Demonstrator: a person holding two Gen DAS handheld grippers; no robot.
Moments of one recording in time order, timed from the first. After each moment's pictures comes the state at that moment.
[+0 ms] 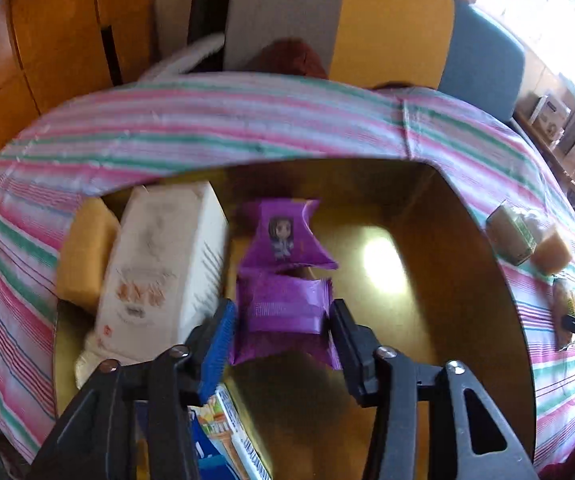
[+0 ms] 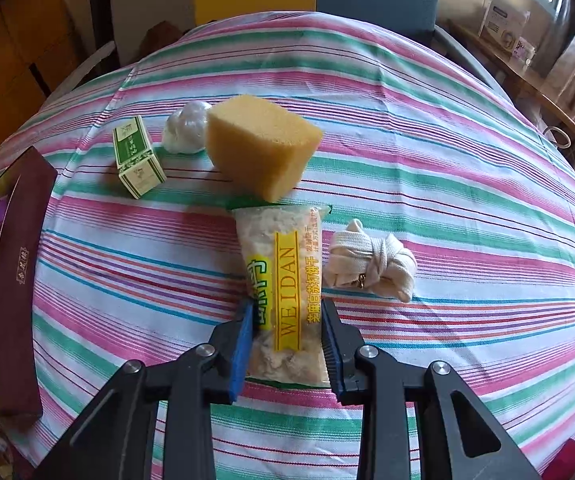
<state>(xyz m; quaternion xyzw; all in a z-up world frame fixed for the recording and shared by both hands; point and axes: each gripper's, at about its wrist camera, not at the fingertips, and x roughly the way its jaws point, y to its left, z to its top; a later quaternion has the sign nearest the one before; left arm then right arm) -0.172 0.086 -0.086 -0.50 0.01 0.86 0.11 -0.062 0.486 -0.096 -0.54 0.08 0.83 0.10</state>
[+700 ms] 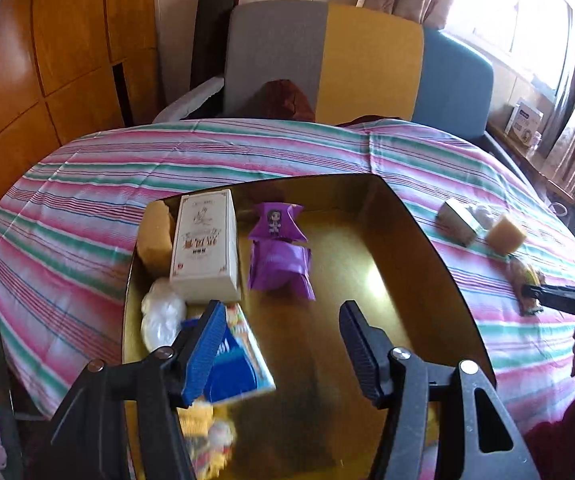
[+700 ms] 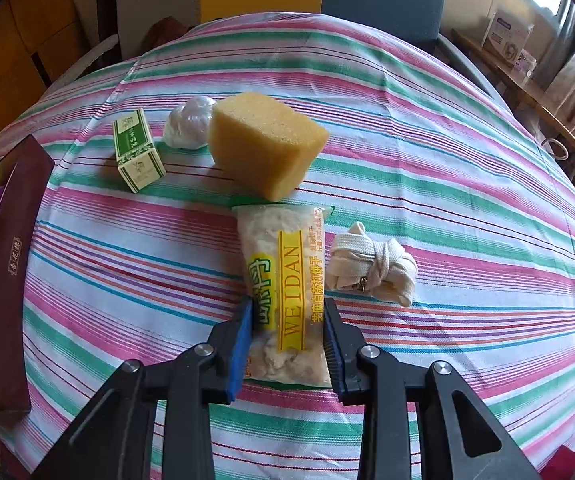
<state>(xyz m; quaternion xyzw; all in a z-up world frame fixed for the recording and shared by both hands) -0.080 0.069 -0.026 -0.43 0.02 0.89 0.12 -0.066 0.482 -0.100 -0.54 0.05 0.84 0.10</state>
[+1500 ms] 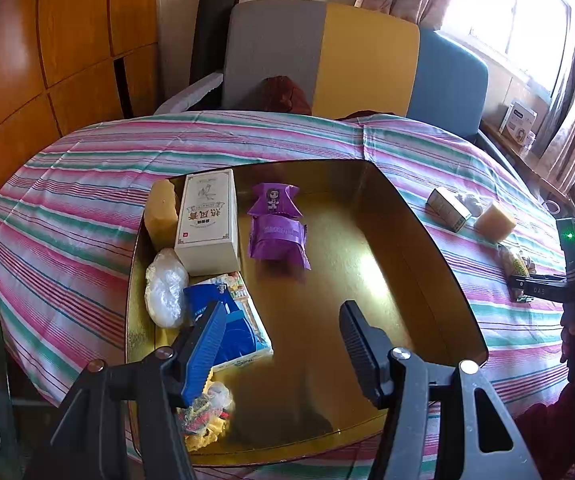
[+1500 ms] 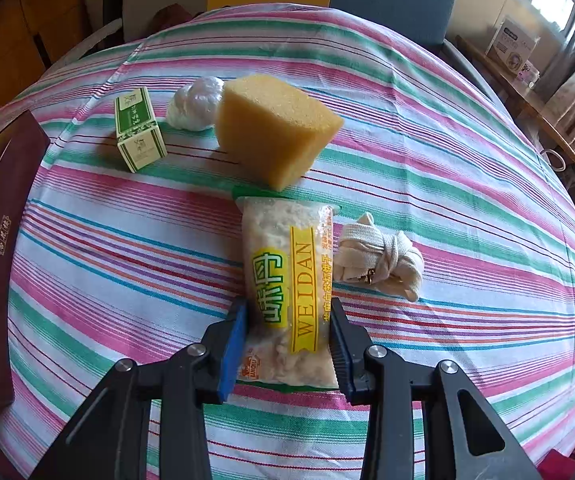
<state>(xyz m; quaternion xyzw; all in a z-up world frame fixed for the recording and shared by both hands) -0.060 0.061 -0.030 -0.44 0.01 0.89 0.12 -0.063 0.473 -0.108 -0.55 0.02 0.83 0.10</state>
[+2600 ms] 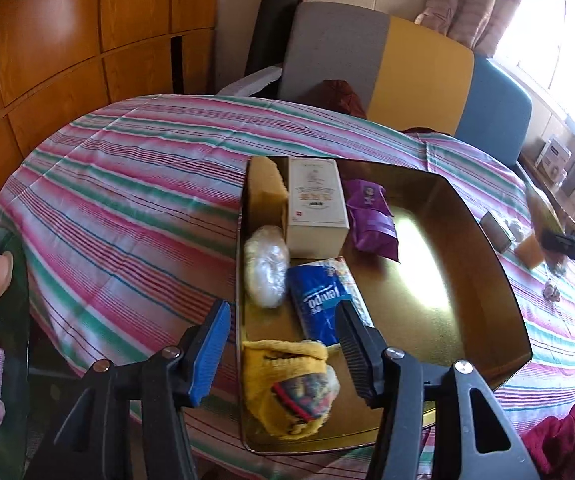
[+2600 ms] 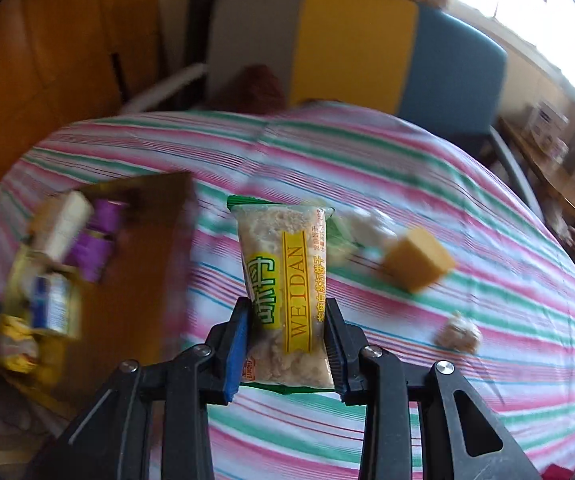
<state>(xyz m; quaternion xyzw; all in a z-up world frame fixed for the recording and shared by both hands) -0.057 -0.024 -0.042 -0.44 -0.04 0.90 0.06 -0.070 0.295 0.000 -0.45 -0.01 0.89 -0.01</state>
